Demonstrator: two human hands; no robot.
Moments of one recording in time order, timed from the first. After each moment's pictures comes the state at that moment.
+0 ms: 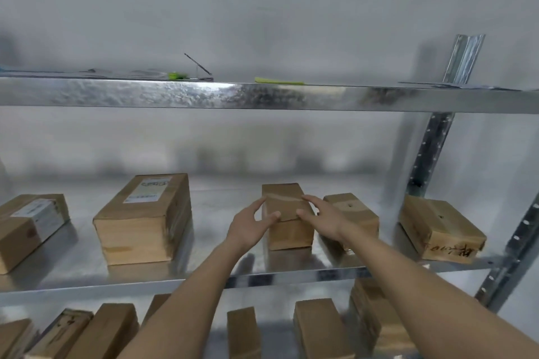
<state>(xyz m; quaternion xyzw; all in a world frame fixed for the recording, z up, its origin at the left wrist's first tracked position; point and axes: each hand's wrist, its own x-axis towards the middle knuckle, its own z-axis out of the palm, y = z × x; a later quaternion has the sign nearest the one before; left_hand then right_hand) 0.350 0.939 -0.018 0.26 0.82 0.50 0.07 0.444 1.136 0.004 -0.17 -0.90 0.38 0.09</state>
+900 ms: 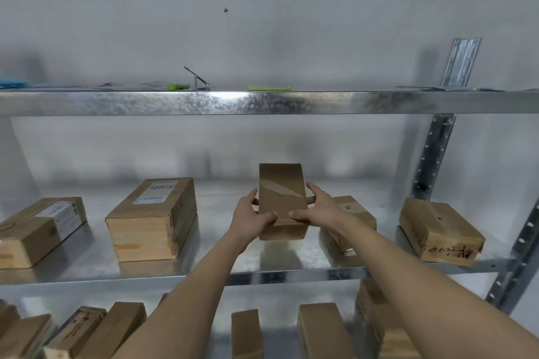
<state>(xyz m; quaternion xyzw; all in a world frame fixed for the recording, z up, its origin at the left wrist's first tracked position) 0.372 0.948 0.002 0.22 0.77 0.60 0.06 0.447 1.132 0.027 -0.15 -0.84 0.52 0.10</state>
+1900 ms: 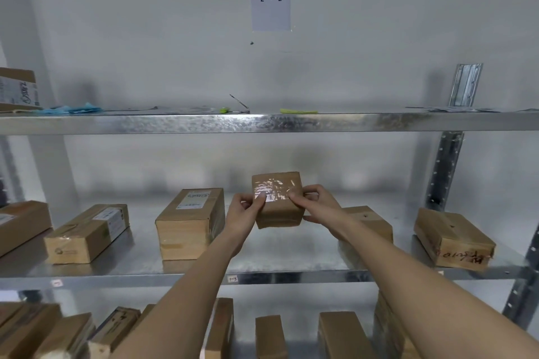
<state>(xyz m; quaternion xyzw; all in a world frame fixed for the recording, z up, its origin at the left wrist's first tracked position) 0.403 0.854 0.046 0.17 0.70 0.69 0.03 0.475 1.044 0.067 -0.10 -0.76 0.62 0.15</state>
